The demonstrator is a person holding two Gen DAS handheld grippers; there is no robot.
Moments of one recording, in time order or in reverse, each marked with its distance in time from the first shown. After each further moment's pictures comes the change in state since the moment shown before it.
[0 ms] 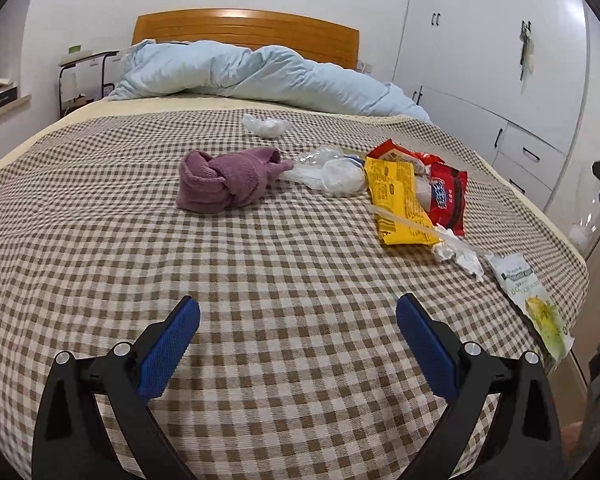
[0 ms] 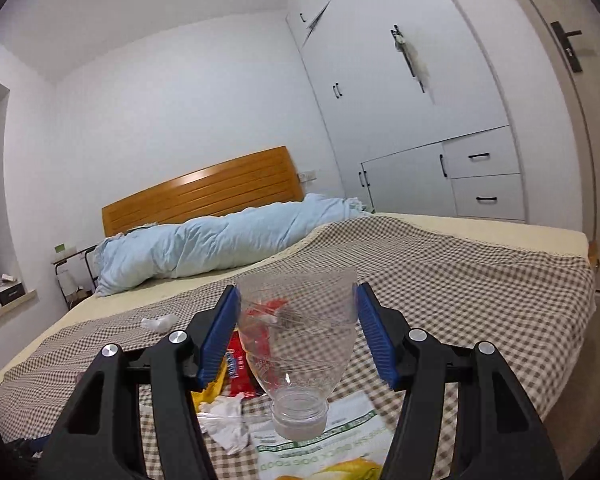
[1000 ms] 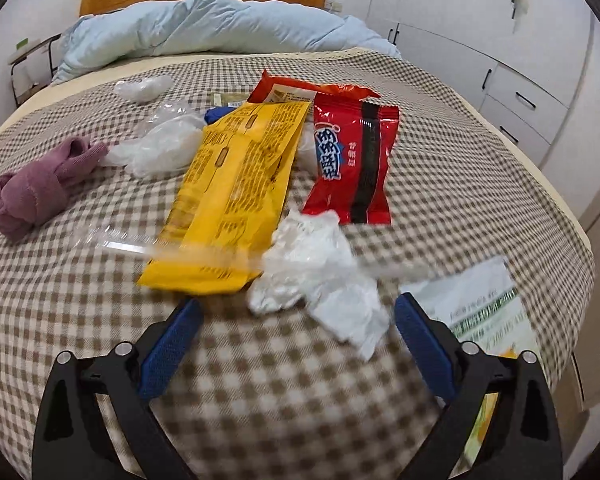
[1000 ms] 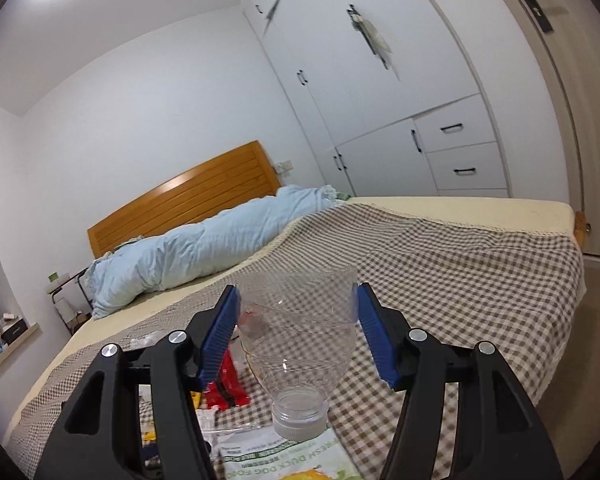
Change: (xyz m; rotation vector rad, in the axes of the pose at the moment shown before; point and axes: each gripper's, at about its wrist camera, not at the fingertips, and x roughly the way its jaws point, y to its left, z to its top) left arm 0.115 -0.164 0.034 0.057 0.225 -0.020; right arm 0.008 -0.059 0.027 0.147 0.064 -0.055
